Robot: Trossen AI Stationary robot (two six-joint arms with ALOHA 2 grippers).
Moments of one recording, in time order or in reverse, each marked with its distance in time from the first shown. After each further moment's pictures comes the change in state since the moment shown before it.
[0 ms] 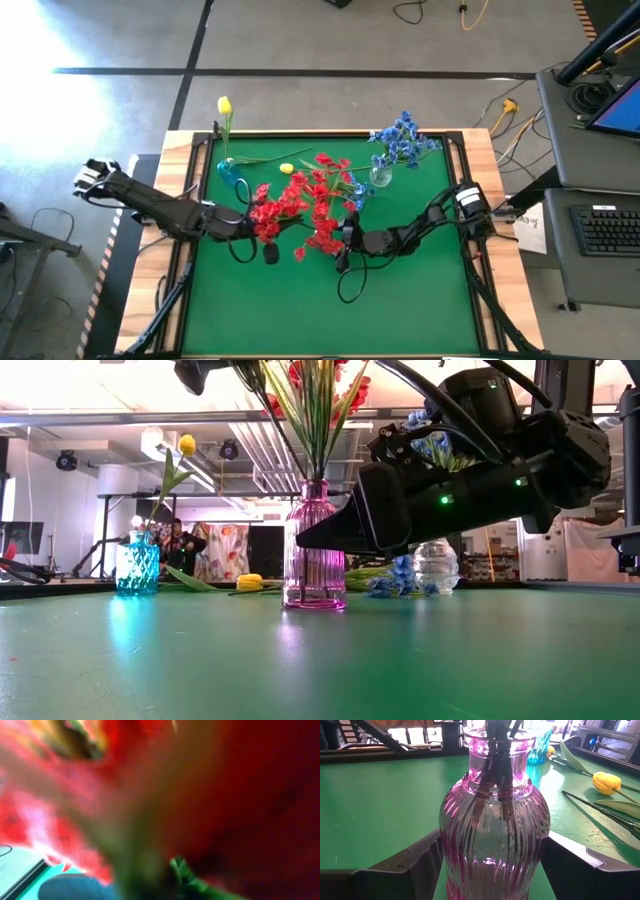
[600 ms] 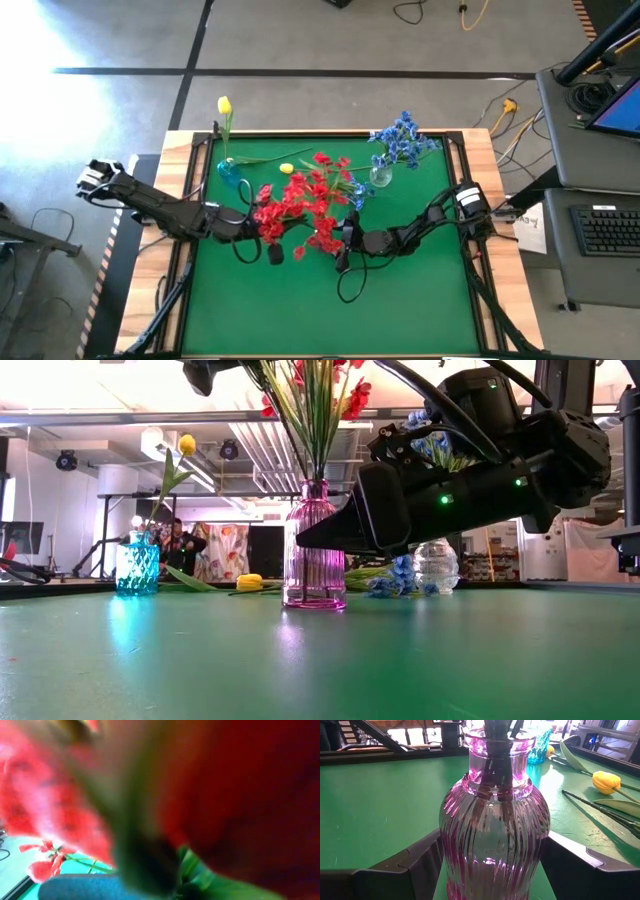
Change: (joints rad) left arm 0.008 0.042 0.000 0.093 0.003 0.019; right arm 0.000 0.000 0.000 -0.002 0.000 0.008
